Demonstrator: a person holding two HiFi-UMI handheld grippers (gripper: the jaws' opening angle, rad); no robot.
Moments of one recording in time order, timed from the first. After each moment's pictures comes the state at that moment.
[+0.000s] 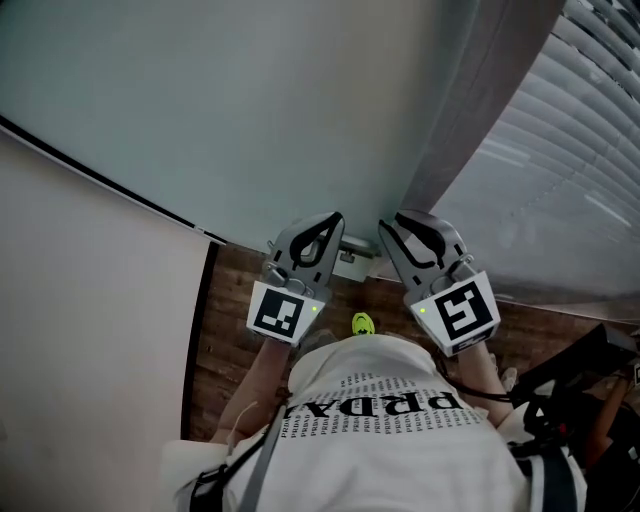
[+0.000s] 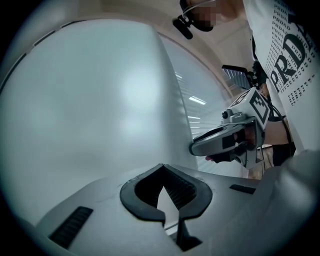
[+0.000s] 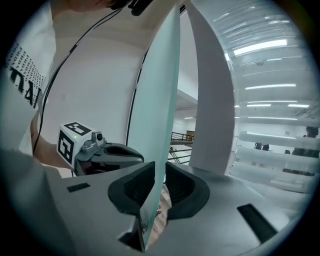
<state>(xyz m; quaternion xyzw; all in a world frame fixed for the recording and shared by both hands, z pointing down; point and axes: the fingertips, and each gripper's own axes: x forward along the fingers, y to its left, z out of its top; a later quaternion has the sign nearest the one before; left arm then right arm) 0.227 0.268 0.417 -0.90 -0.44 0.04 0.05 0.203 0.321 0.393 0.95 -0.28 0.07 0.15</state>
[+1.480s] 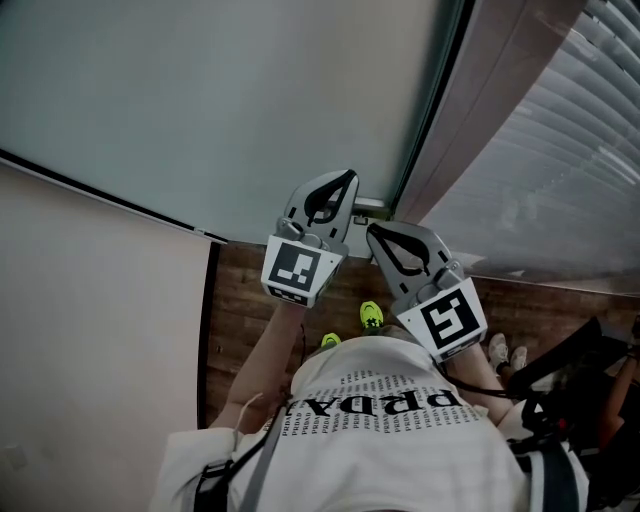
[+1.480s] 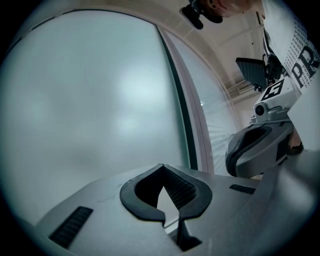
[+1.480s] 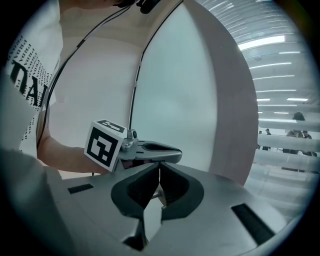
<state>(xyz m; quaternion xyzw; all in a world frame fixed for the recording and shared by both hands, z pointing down) 0.280 0.297 0.412 -0.88 -0.46 0.05 0.07 0.197 0.288 0.414 0.95 -0.29 0.08 0.13</state>
